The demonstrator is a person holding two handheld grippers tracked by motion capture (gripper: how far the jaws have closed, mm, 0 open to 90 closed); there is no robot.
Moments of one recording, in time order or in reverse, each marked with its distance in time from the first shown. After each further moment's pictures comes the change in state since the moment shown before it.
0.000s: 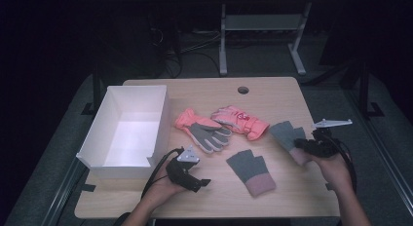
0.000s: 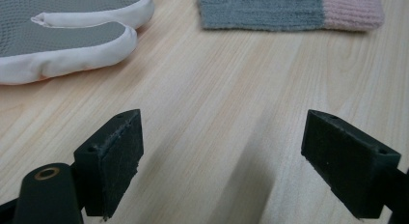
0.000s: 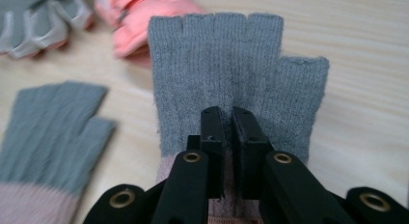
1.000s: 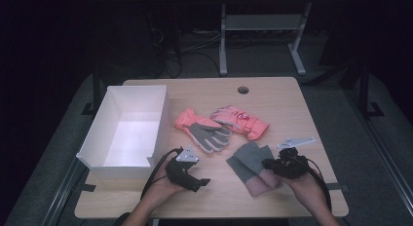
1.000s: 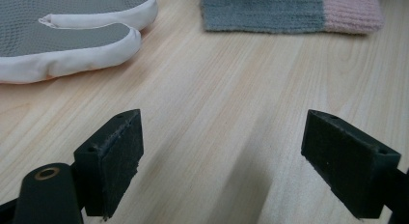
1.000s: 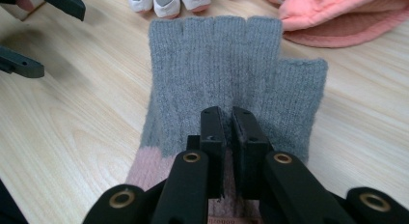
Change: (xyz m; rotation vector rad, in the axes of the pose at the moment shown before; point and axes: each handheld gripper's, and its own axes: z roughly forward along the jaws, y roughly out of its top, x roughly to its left) left arm 0.000 0.000 -0.002 -0.010 0.006 -0.015; right arm 0.100 -0.015 0.019 0.064 0.170 -0.123
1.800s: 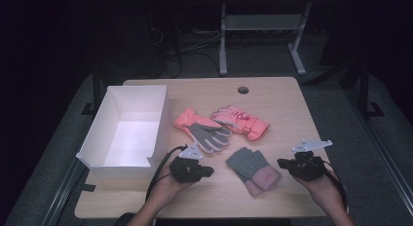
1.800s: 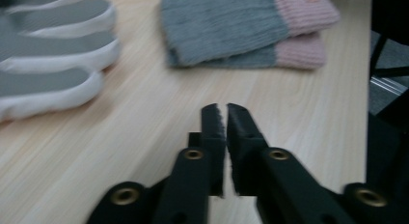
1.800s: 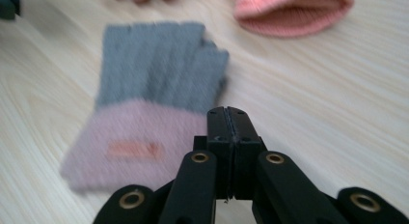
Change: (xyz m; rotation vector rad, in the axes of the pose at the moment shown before) left arm -0.019 0.027 0.001 -0.023 -0.102 -0.001; right arm -0.033 -0.024 -0.022 -0.024 -0.056 -0.084
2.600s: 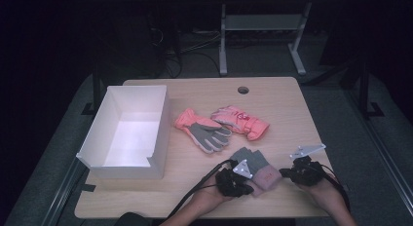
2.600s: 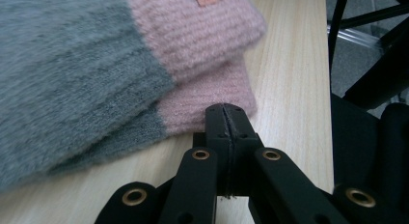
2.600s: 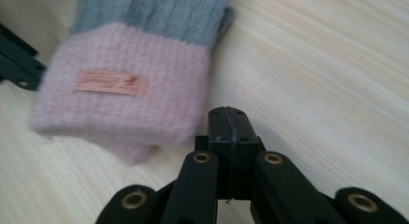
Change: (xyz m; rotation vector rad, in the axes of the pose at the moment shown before) left arm -0.056 0.036 0.097 0.125 -0.148 0.133; right arm -0.007 -0.017 0.017 0.137 0.053 -0.019
